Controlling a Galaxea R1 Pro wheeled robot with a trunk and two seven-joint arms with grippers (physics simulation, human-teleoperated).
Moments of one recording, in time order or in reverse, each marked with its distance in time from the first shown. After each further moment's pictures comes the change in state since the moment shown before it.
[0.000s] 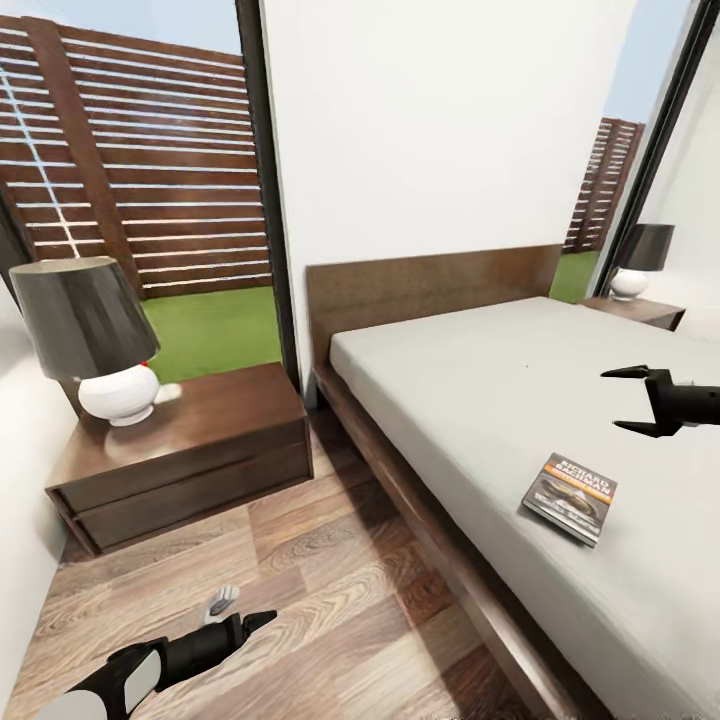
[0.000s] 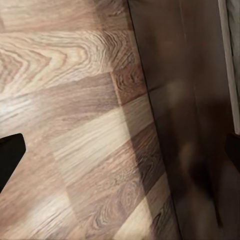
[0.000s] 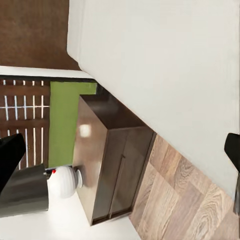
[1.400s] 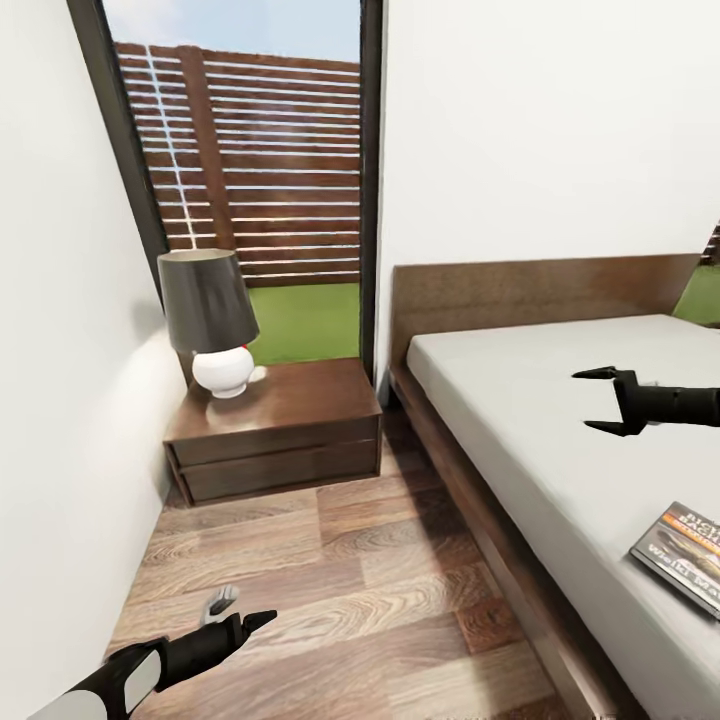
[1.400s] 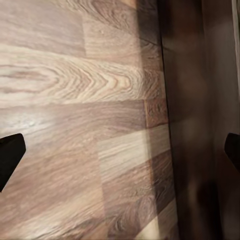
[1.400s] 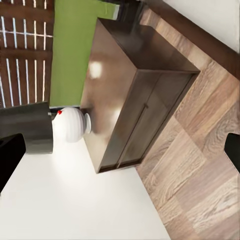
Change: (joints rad) left arm 0.000 0.000 0.000 0.000 0.001 0.000 0.000; right arm 0.000 0.075 0.005 0.000 0.000 0.000 -0.002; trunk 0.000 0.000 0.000
